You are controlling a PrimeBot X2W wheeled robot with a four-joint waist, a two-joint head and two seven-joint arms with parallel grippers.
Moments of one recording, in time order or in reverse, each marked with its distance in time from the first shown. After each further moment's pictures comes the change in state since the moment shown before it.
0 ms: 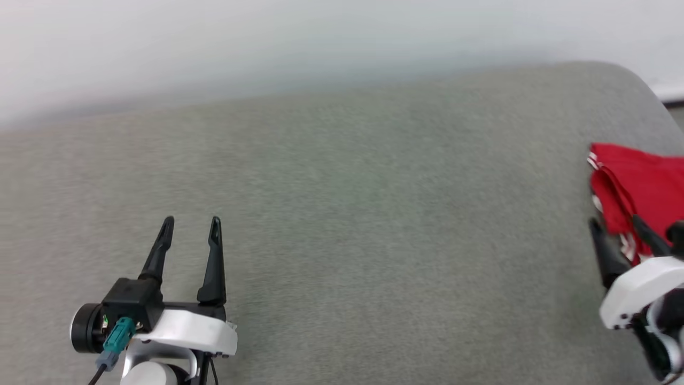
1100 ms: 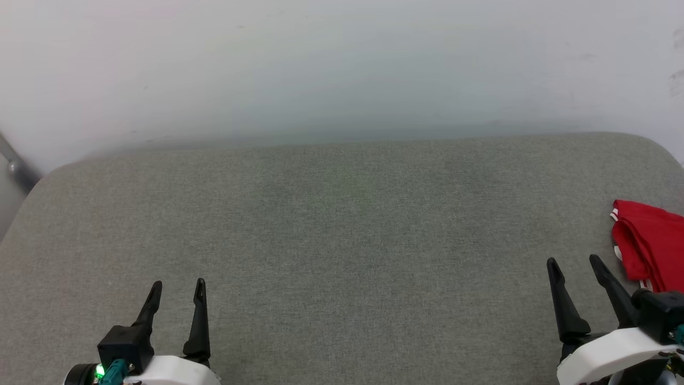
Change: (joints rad) left arm 0.137 -0.002 0.044 0.100 -0.026 -0.014 -0.003; right arm 0.290 0.198 0.003 -0.357 -0.077 0.000 -0.077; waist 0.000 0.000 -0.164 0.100
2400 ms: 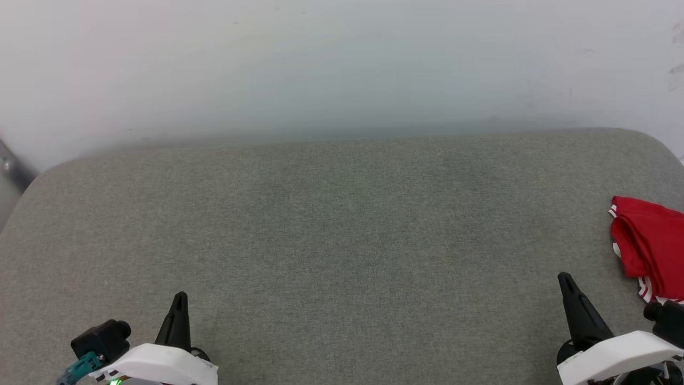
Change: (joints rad) left arm -0.016 -0.091 0.094 0.072 -0.334 -0.093 0.102; right arm -0.017 0.018 -0.006 0.137 0.402 0.000 0.012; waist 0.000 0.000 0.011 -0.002
